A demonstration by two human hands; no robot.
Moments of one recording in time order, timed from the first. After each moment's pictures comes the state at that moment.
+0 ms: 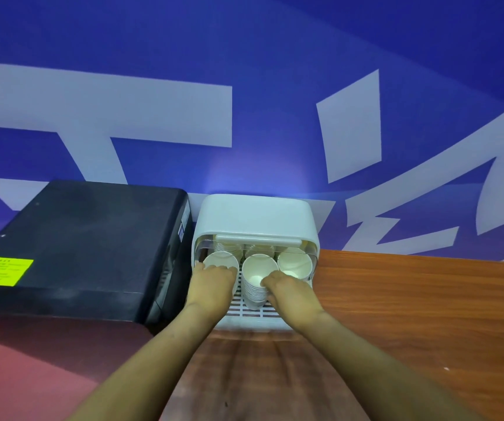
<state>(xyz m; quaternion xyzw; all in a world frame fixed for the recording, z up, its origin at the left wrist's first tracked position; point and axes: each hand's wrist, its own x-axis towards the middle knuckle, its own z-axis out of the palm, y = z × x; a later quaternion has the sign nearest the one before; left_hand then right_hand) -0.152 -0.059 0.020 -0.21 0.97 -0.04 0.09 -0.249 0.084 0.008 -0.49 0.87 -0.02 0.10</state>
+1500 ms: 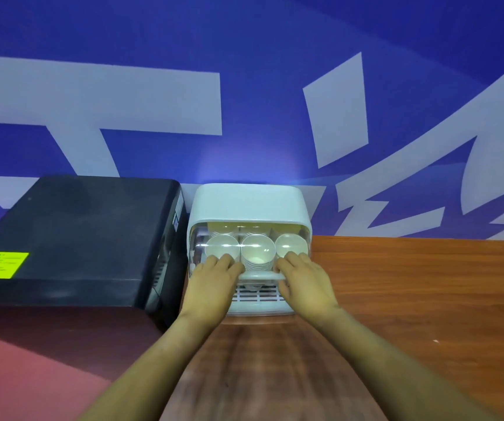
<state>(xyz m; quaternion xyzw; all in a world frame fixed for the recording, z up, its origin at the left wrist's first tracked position) -0.126 -0.043 0.003 -0.12 0.99 0.00 -0.10 -0.238 0.119 0.020 -0.45 0.89 -0.06 -0.04</state>
